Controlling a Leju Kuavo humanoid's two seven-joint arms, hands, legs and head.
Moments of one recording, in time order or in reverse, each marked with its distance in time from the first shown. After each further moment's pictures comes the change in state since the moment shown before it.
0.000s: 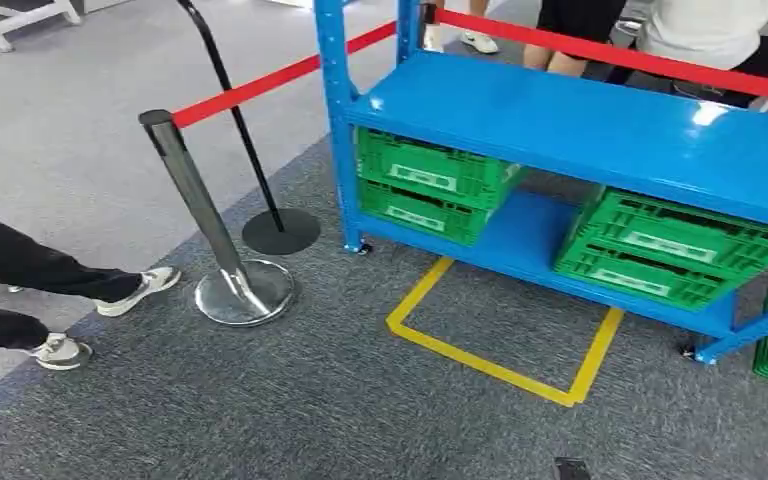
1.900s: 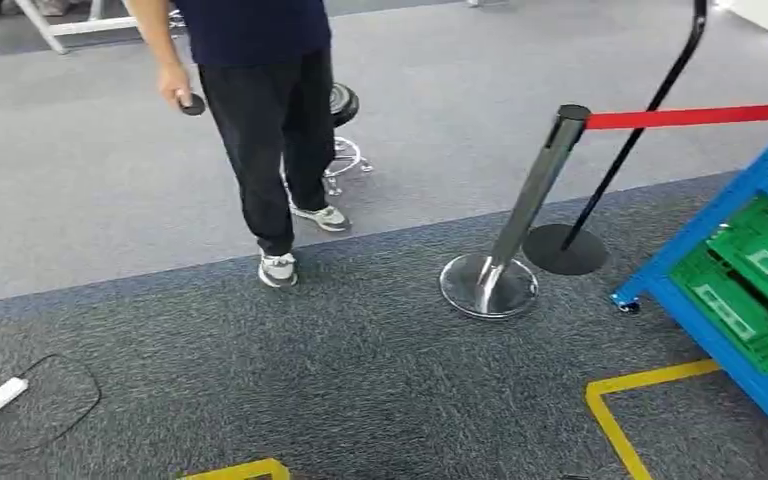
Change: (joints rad) left arm -0.014 -0.112 0.079 0.006 0.195 -0.221 0.000; right arm 0.044 -0.005 0.000 -0.003 0.022 -0.035 0.044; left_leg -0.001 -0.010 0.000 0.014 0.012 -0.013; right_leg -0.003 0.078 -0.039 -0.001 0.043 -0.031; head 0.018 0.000
